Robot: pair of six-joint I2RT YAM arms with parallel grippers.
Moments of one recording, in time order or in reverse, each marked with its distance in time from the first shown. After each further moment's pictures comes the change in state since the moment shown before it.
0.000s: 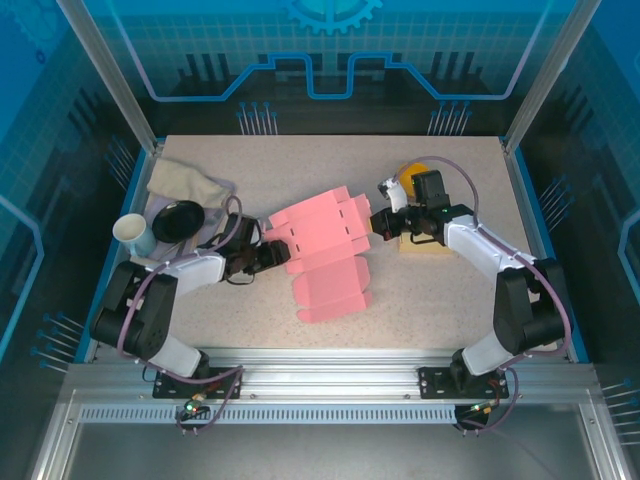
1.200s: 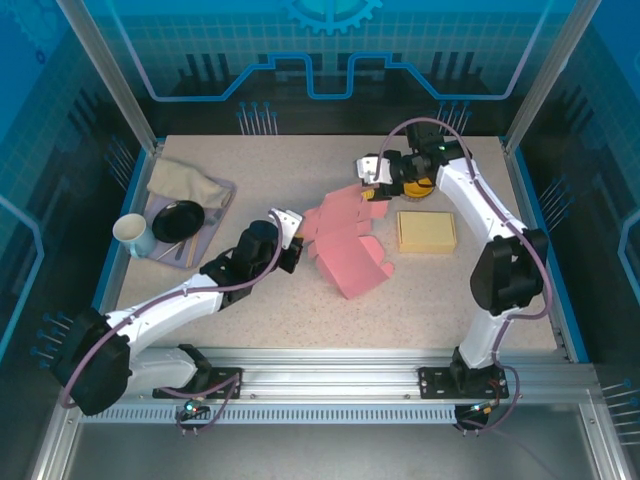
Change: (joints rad) left arm -0.361 -0.332 -0.004 0.111 -0.412 0.564; right arm -0.004 0.287 0.698 -0.515 -0.032 -1.408
